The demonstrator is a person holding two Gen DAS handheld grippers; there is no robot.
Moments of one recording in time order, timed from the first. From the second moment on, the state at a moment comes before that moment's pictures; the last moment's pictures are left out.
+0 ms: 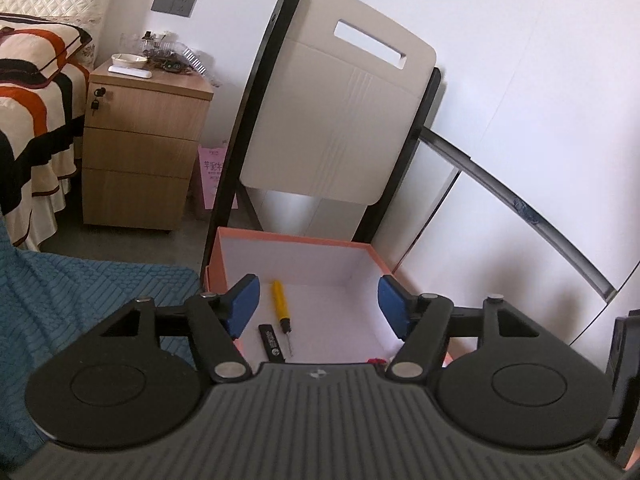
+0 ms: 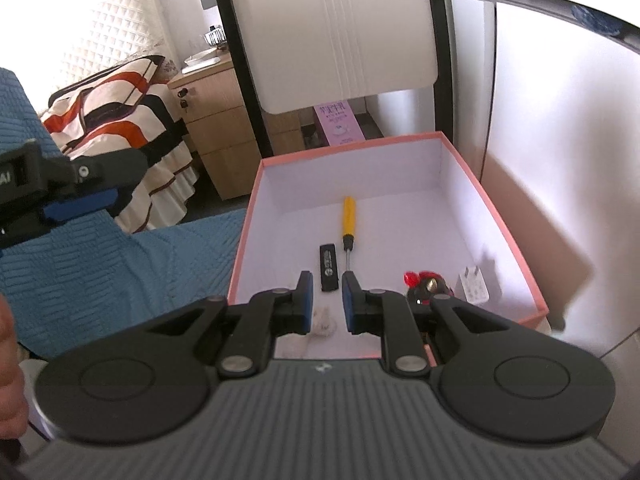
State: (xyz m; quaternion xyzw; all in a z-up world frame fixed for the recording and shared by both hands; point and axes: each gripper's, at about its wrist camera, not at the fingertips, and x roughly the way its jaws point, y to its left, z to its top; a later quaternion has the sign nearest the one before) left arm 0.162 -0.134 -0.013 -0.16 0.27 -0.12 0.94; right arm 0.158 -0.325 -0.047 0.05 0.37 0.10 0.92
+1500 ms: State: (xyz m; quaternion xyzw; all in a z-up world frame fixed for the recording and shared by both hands) left arm 0.137 -0.144 -0.046 -0.12 0.33 -0.06 0.93; right arm 0.116 -0.337 -0.064 0.04 0.37 0.07 0.92
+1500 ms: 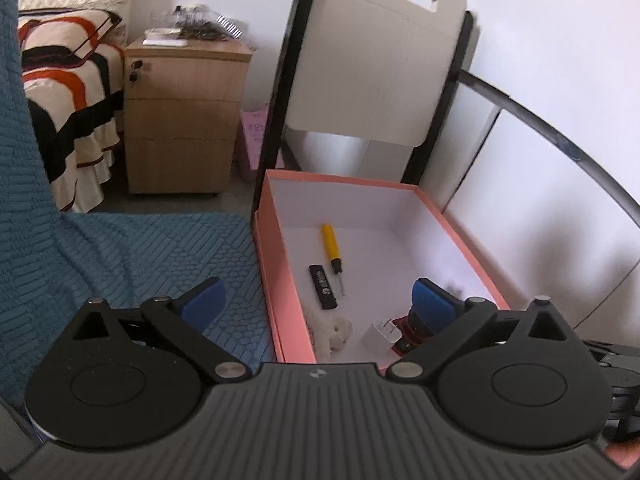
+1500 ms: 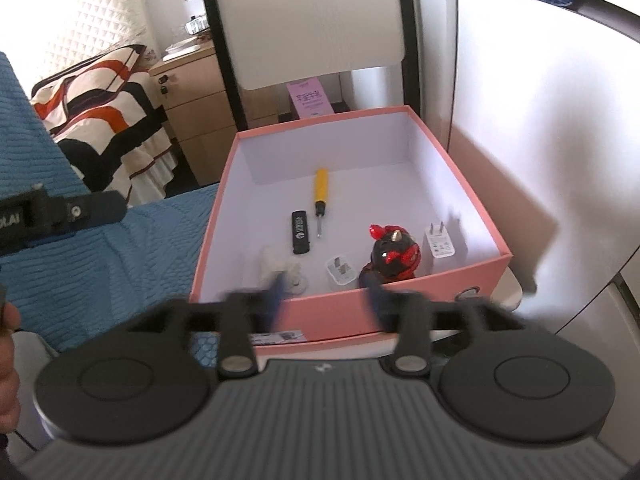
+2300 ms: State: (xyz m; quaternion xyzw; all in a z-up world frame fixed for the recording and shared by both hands) left arm 0.137 -0.148 -0.049 -0.11 0.34 -0.06 0.93; right arm 0.118 -0.340 -0.064 0.03 0.37 0.06 0.93
